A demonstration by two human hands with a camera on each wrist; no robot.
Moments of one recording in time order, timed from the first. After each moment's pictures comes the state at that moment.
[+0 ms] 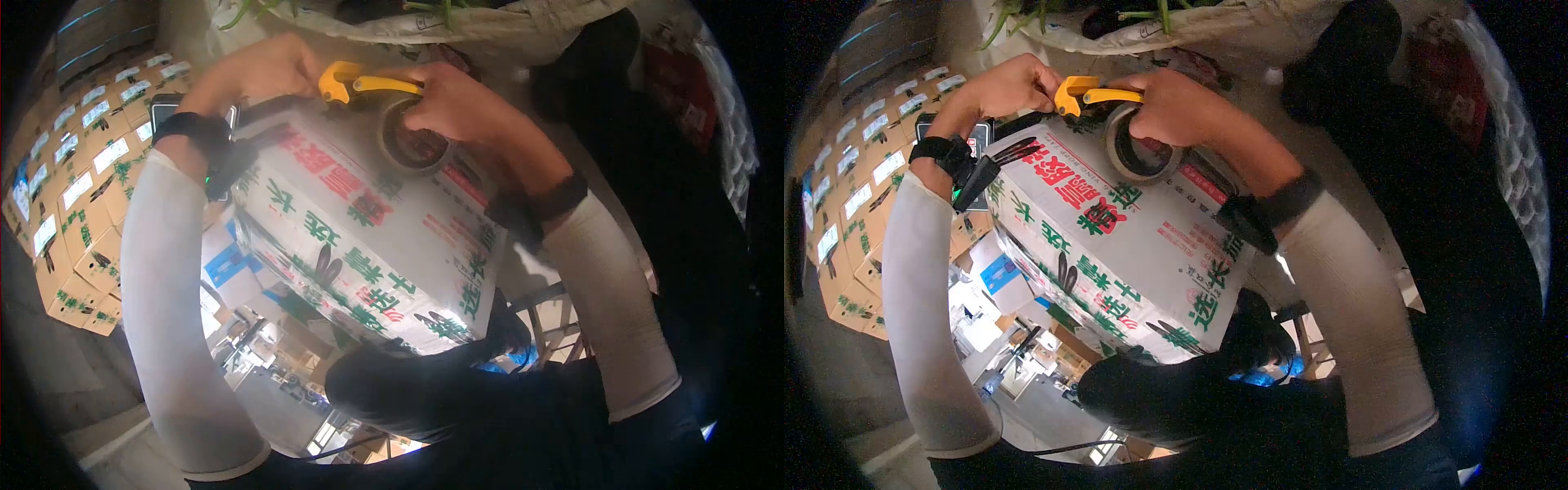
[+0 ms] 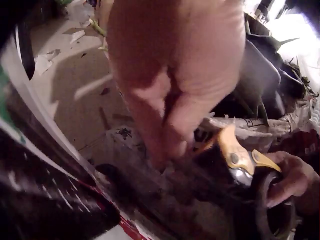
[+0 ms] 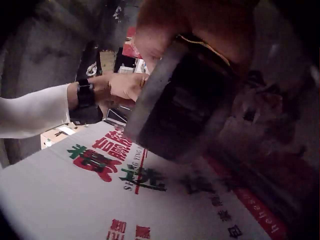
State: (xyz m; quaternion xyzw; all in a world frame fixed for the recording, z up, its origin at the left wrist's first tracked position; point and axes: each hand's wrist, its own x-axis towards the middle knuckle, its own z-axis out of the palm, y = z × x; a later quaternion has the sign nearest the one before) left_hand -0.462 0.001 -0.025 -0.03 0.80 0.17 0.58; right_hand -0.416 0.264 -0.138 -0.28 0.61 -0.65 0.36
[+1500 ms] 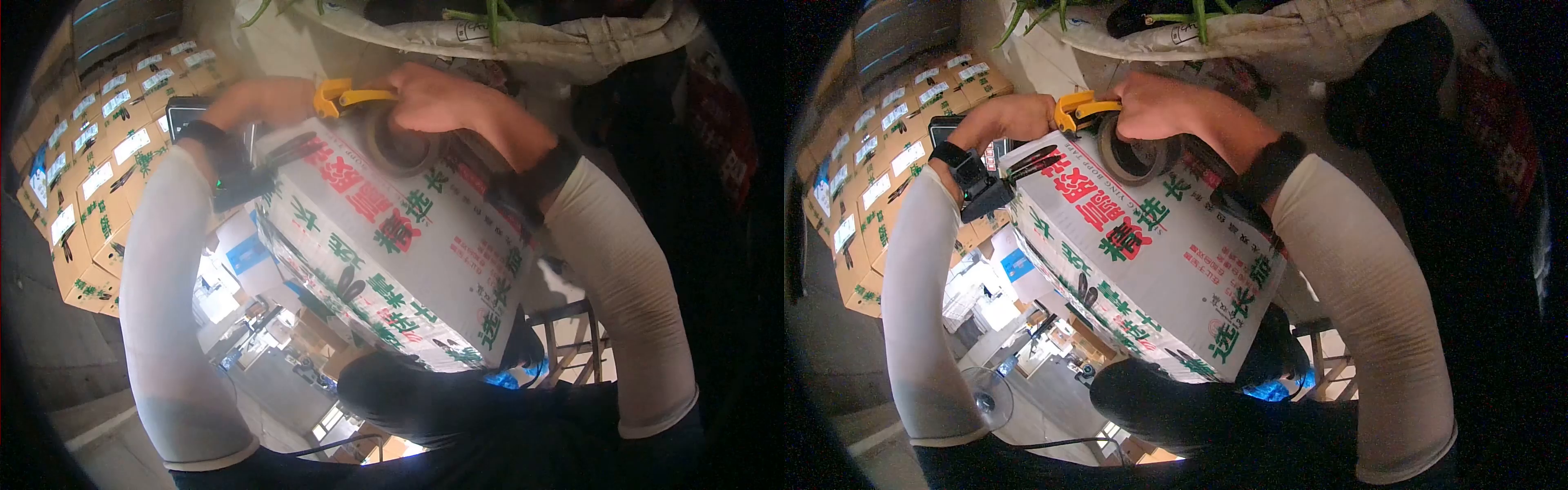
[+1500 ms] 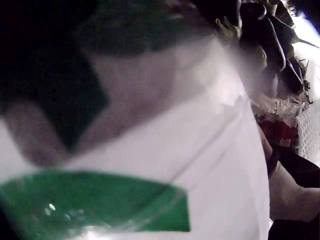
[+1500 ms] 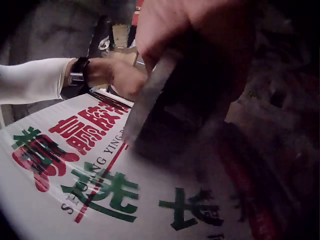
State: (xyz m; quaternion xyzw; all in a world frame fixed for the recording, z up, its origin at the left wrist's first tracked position) left_hand -0.435 -0.033 -0.037 -0.01 0.75 -0.05 0.66; right_hand -0.437 0.200 -0.141 -0.33 0.59 -0.58 0.45
